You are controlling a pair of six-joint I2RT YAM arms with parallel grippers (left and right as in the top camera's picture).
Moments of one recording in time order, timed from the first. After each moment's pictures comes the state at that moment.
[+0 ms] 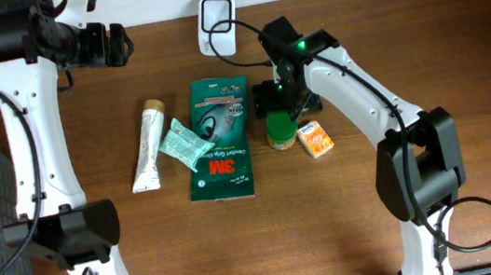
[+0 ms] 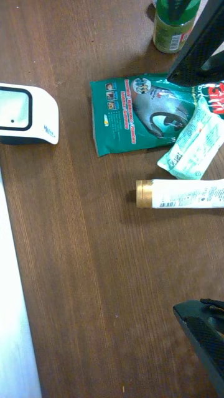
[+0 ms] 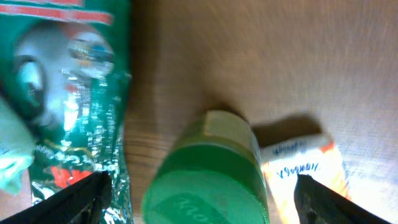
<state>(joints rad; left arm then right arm) 0.03 2.16 2.56 -1.41 0.18 0.18 0.37 2.09 1.80 -1.09 -0.14 0.34</state>
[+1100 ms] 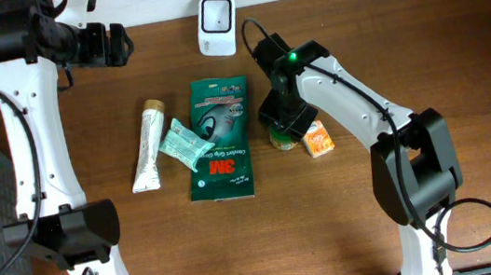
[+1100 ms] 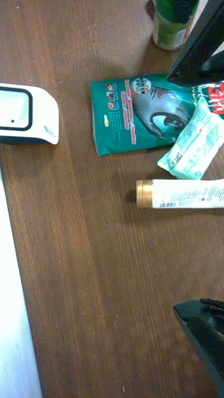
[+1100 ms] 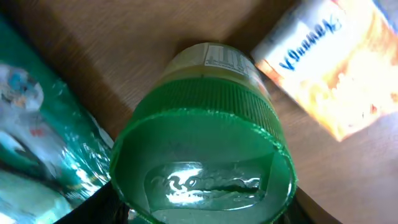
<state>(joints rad) 0.03 2.16 2.56 -1.41 0.18 0.18 0.40 2.09 1.72 -1.12 -0.14 1.03</state>
